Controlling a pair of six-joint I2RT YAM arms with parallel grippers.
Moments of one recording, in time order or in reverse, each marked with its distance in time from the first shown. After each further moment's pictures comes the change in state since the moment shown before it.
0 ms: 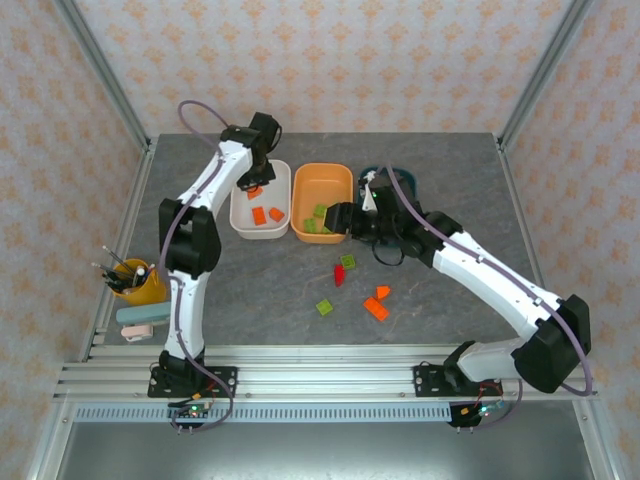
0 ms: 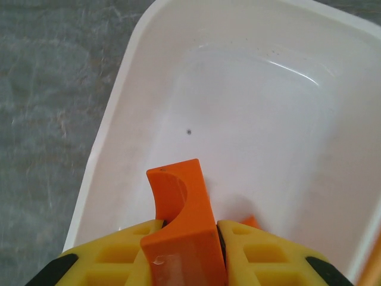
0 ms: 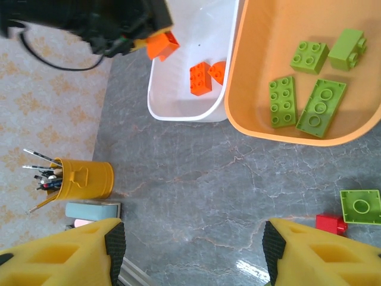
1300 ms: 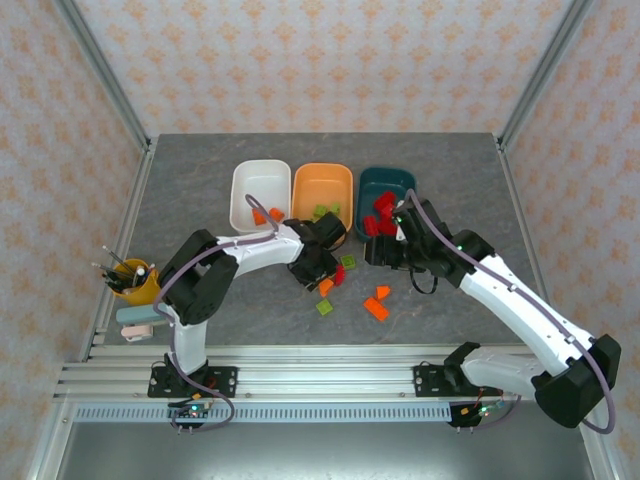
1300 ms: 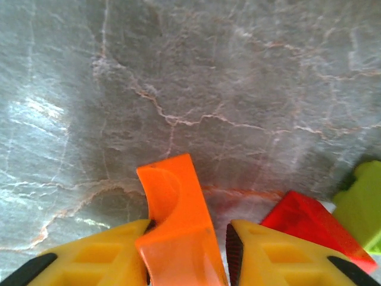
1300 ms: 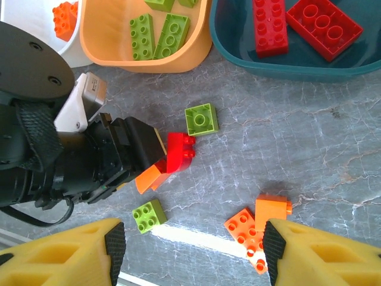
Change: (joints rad) left arm -0.513 -0.348 -0.882 0.459 0.391 -0.805; right arm -0.052 -0.208 -0.123 -0.378 0.168 -0.142
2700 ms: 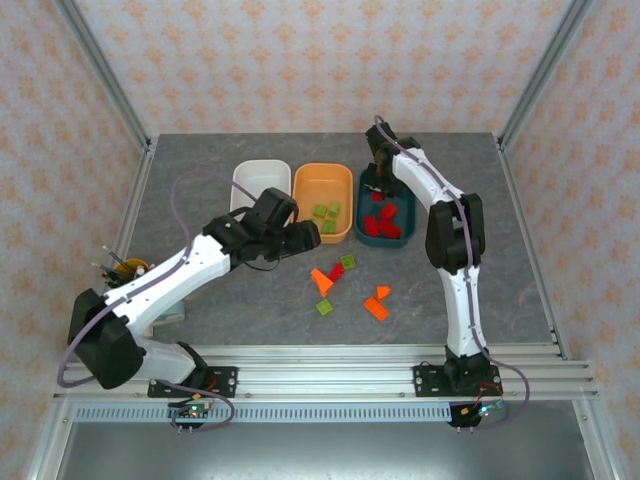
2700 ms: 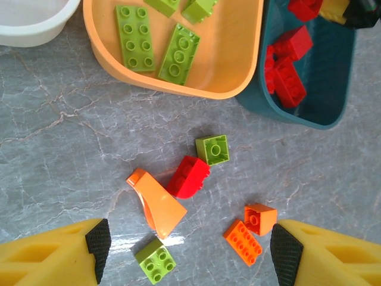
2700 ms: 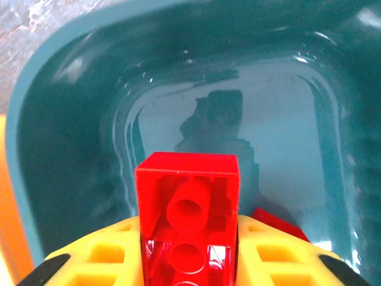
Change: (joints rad) left arm 0.092 -0.546 -0.126 0.037 -0.080 0.519; right arm -0.299 1.200 1.025 -0.140 0.129 -0.013
